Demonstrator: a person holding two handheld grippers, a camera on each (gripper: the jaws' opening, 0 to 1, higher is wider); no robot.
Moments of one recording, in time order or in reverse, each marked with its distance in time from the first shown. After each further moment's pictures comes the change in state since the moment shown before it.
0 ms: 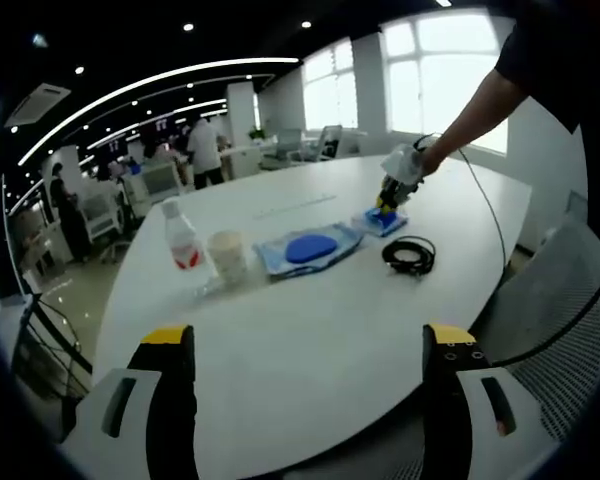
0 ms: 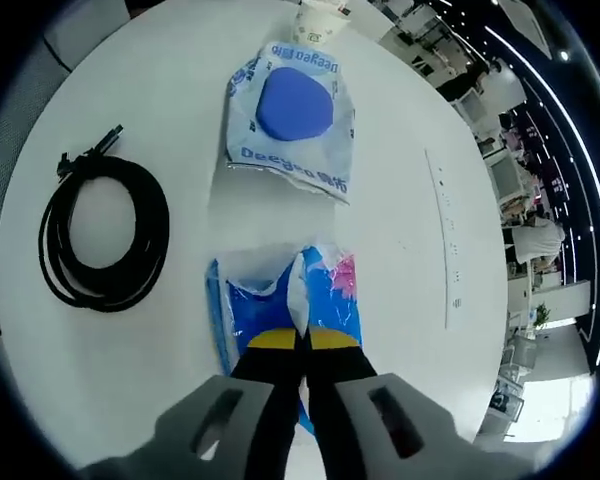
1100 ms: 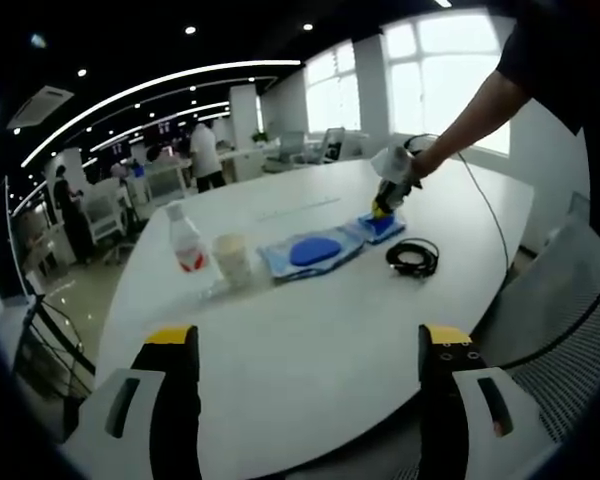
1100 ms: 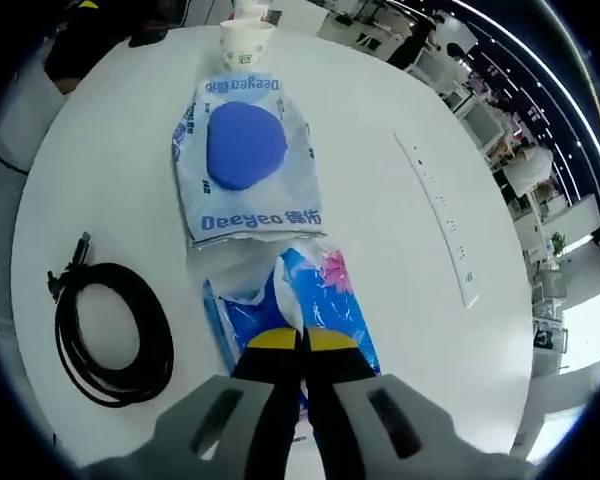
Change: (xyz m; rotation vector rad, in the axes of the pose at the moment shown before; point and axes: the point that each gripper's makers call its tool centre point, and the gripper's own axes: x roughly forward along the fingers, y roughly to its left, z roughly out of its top) left arm 0.000 0.002 0.001 0.001 -0.006 0.016; right arm -0.014 0.004 0.041 0.351 -0.008 -0.004
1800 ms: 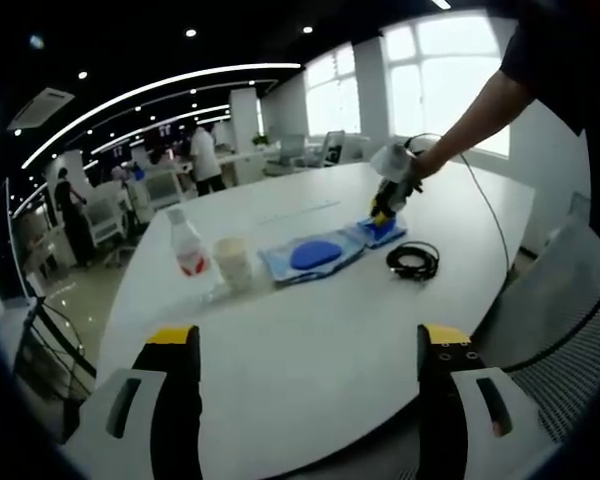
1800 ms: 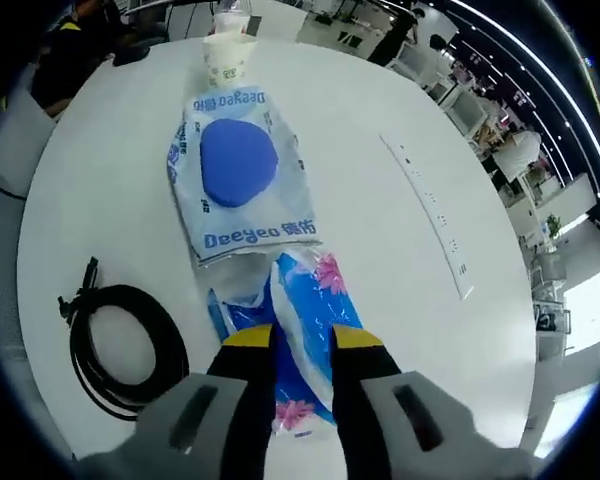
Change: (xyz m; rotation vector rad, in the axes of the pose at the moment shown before) left arm -0.002 0.001 0.004 0.002 -0.021 0.001; right arm 0.001 -0.011 0.000 0.051 -0.040 -0.023
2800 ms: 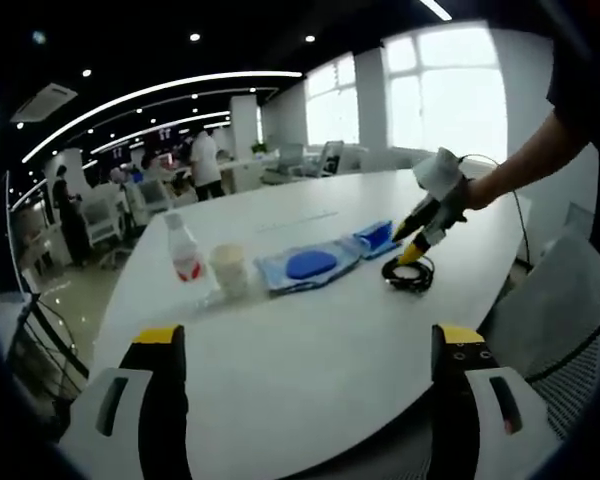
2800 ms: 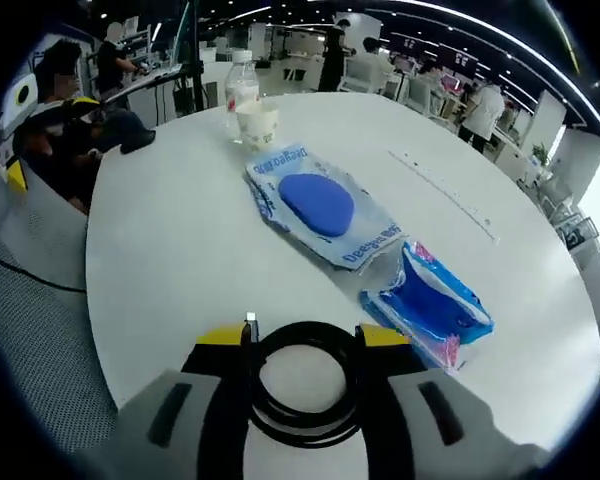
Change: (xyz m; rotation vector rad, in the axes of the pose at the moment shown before) left arm -0.001 -0.001 0.007 -0.031 -0.051 -0.012; right arm -0.043 0.133 0.023 0.380 -0.172 0.044
